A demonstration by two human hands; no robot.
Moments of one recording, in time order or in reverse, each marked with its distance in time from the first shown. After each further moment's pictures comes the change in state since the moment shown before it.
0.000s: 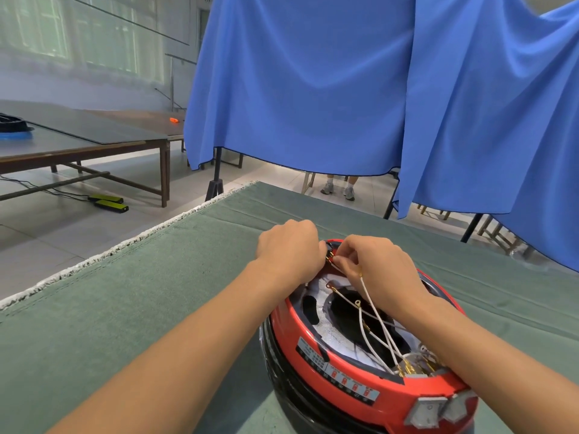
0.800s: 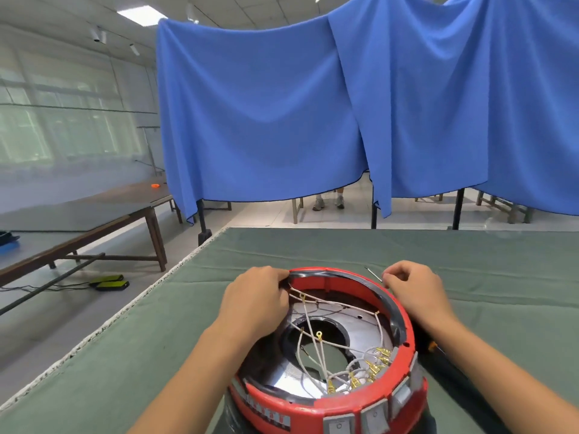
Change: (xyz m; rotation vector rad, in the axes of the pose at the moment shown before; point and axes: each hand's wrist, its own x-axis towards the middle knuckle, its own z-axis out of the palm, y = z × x) left_hand -0.003 0.029 0.004 0.064 -0.067 0.118; right_hand -0.028 0.129 0.017 0.573 0.201 0.692
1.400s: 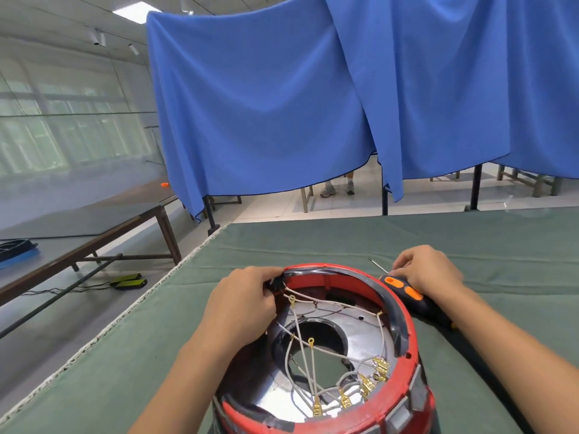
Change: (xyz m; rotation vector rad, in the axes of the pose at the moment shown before) left_hand 0.008 -0.002 0.002 -0.102 0.047 0.008; right_hand 0.056 0.017 0.000 -0.309 -0.191 0.146
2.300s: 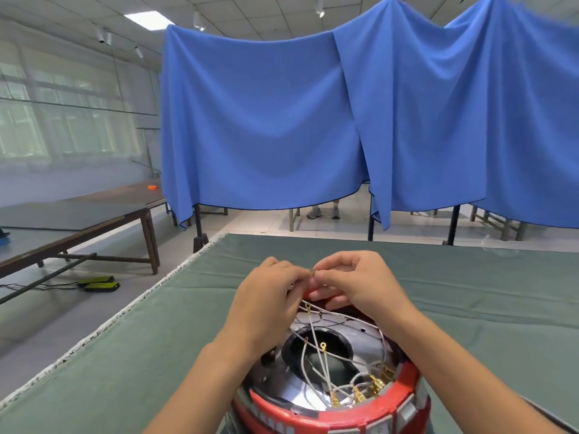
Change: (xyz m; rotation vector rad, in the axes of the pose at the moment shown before) left_hand -0.006 0.002 0.000 -0.170 0.265 0.374; right_hand -0.119 -0.106 -0.014 0.856 -0.327 -0.333
